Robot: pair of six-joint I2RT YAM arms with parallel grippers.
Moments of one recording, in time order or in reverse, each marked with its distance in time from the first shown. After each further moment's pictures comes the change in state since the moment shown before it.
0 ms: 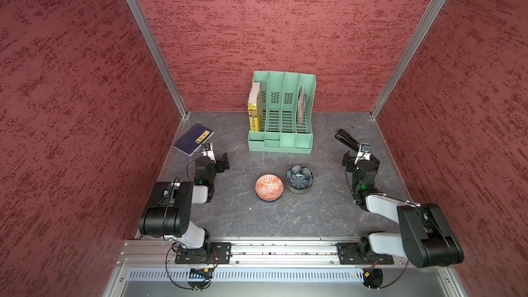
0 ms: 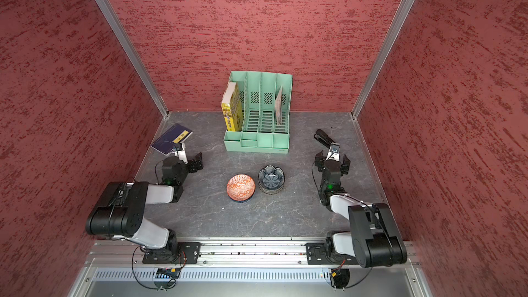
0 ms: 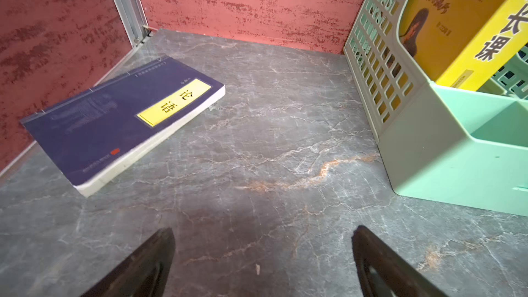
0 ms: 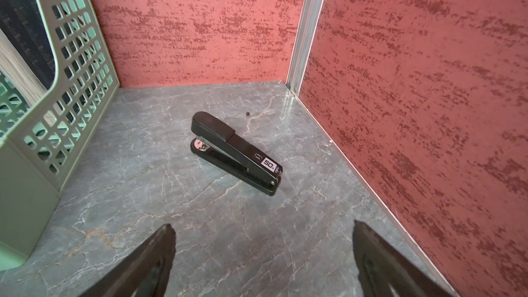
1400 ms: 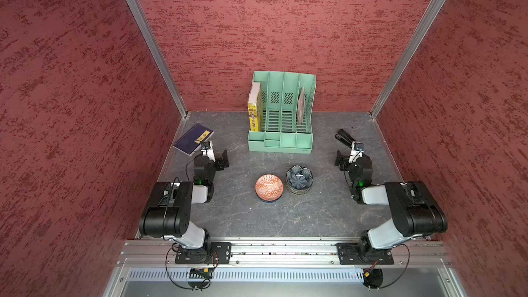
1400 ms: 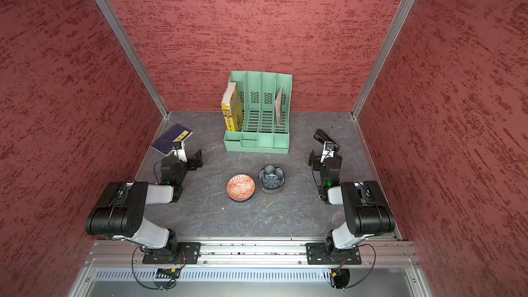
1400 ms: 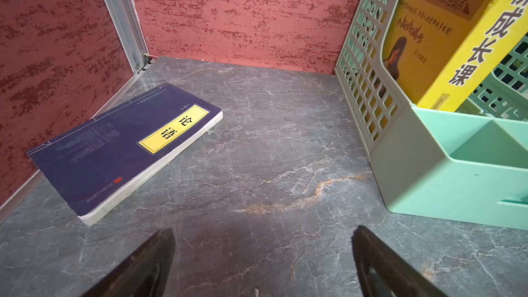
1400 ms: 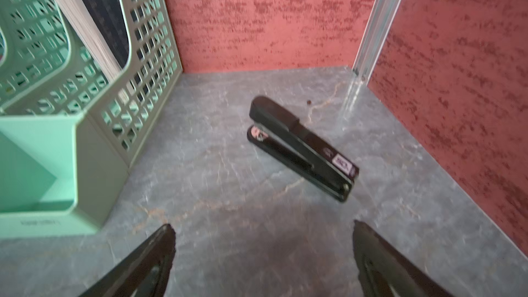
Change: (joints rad) left arm 0.003 0.000 0.003 0.047 0.016 0.019; right arm -0.044 0.233 0.060 0.168 -0.287 0.054
